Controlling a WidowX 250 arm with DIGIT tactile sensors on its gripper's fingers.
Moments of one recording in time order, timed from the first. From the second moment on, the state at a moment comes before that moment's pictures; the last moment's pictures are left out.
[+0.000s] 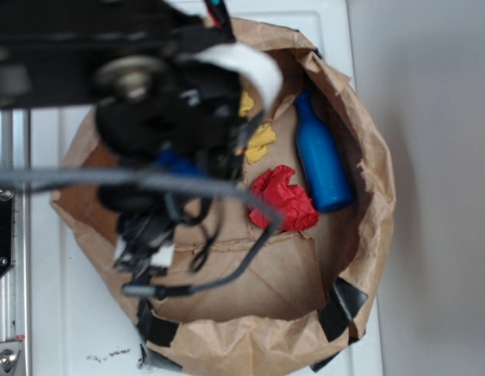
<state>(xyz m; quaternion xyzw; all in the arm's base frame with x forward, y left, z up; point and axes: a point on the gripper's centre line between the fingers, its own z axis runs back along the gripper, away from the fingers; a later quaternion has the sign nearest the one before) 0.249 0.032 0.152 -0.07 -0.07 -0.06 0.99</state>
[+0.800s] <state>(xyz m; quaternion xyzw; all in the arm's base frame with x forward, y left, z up) 0.250 0.033 0.152 -0.07 -0.07 -0.06 0.99</state>
